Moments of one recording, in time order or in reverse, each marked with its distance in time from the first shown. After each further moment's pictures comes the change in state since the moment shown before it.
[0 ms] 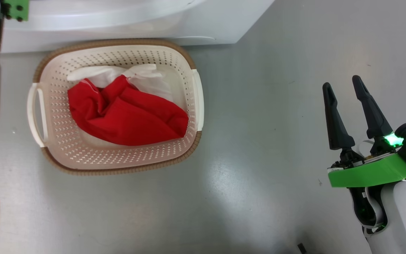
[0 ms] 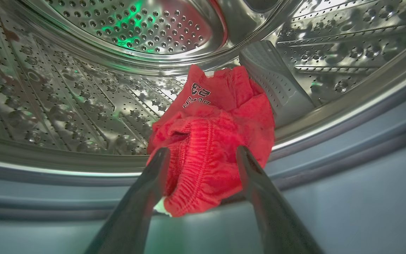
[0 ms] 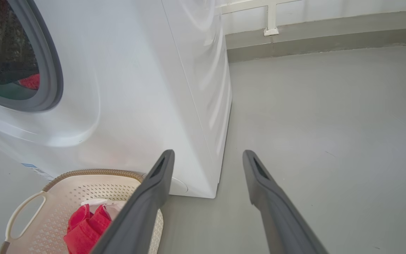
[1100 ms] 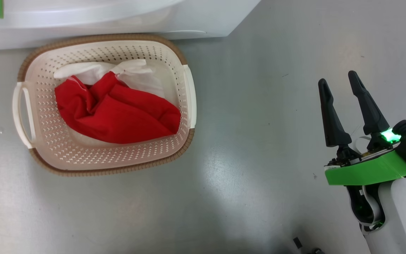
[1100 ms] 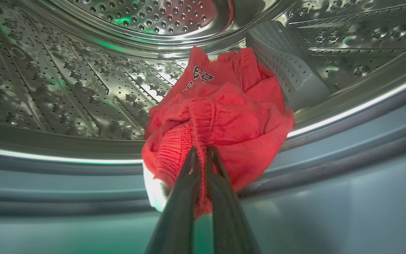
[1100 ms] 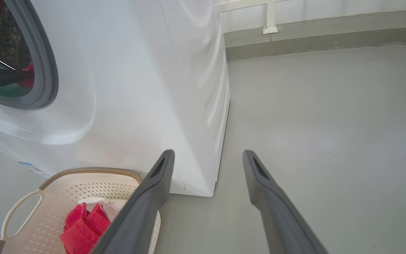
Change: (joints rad) left arm -0.057 0.046 -0.029 0.102 -0.046 0.000 -0.030; right arm -0.017 0.002 0.020 -0.012 0.000 0.000 0.000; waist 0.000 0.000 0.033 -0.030
